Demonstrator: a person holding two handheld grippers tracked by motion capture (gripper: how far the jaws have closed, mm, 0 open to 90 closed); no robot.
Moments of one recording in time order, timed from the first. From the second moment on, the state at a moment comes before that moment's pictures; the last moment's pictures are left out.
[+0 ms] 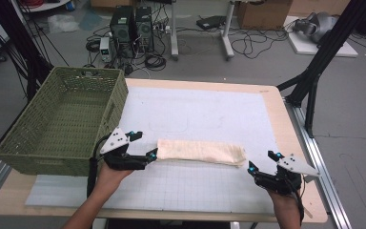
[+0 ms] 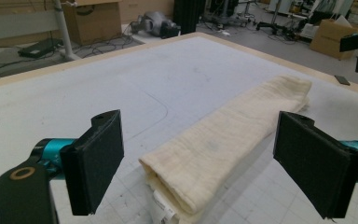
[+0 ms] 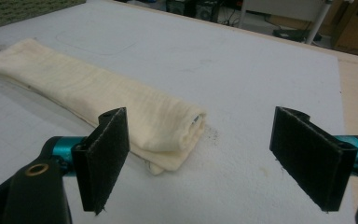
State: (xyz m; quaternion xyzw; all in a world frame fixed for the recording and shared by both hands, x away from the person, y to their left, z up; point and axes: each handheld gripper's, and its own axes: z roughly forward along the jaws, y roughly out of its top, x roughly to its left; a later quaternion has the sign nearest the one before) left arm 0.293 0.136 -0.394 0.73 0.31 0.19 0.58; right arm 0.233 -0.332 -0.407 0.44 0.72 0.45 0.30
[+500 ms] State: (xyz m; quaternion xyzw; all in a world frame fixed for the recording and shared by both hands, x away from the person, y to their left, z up) left arm 0.317 0.115 -0.387 0.76 0.32 0.16 0.55; right arm 0.233 -0.333 -0.408 0.44 0.72 0.45 0.30
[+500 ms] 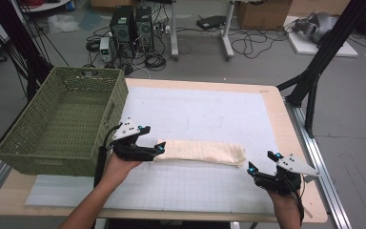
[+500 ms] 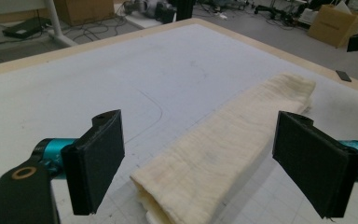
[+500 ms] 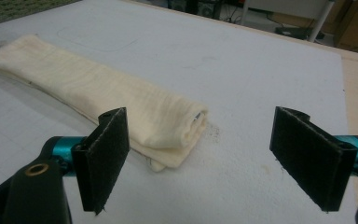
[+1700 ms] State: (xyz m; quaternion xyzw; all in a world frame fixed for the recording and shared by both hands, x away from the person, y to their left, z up) left arm 0.347 0.087 -0.445 0.83 0.37 0.12 0.39; right arm 0.236 -0.332 -0.411 0.43 0.73 0.44 0.29
